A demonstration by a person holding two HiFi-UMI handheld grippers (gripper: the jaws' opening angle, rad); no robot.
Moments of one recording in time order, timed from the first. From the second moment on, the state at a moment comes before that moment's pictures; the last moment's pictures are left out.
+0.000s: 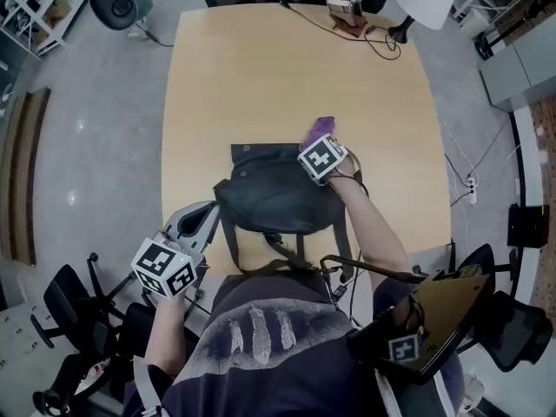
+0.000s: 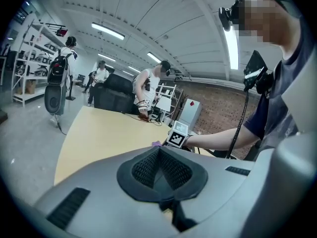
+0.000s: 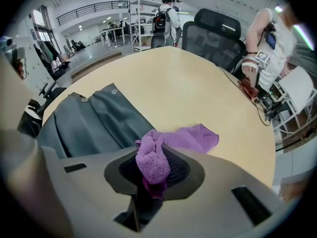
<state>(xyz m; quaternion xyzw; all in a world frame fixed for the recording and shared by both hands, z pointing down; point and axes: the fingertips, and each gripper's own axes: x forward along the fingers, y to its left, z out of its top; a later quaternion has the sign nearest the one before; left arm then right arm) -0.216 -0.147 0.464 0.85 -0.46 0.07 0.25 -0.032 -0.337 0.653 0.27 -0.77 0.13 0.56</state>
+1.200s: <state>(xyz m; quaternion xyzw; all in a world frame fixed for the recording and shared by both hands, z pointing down) -0.272 -0.121 0.473 0.81 -0.51 0.05 0.27 -0.250 -0.257 0.651 0.08 -0.86 0.21 0.46</state>
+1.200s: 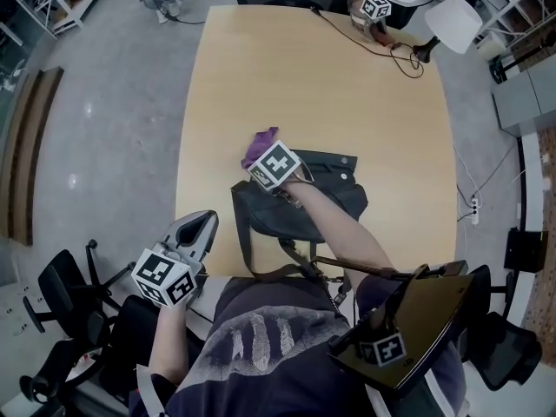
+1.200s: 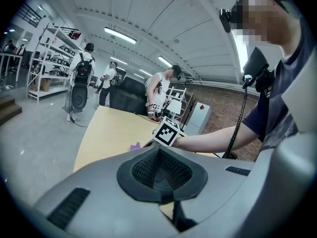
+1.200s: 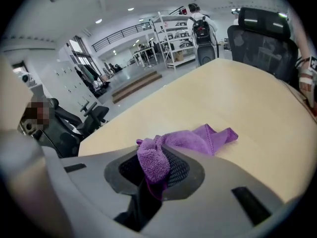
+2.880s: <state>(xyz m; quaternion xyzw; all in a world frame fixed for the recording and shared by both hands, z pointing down) -0.216 -0.130 0.474 0.85 -0.45 0.09 0.26 -0.066 -0.268 0.644 0.17 -0.80 0.24 0.53</state>
